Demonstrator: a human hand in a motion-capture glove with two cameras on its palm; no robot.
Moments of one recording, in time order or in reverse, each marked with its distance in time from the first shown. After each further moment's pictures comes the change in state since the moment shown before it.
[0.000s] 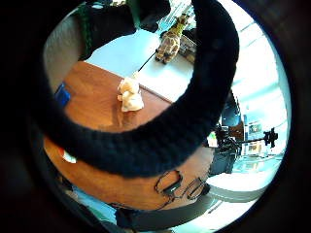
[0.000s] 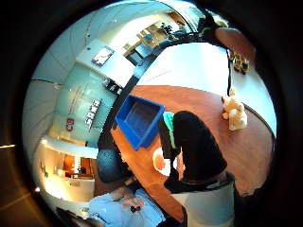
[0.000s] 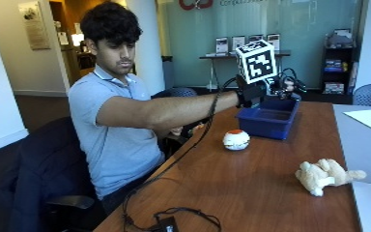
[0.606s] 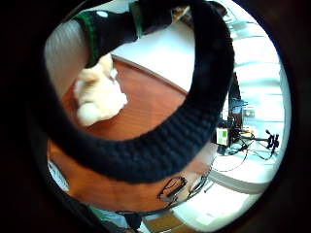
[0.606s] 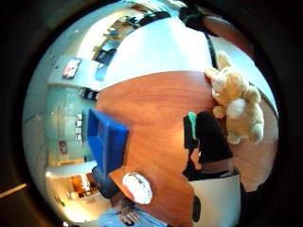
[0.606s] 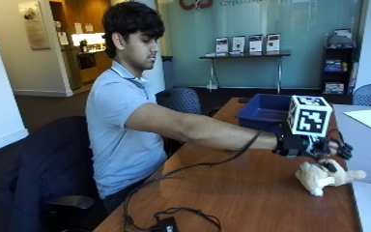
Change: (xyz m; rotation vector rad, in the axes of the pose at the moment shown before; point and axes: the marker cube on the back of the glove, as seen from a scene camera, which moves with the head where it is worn) arm 0.113 -0.059 0.134 -0.204 0.127 0.327
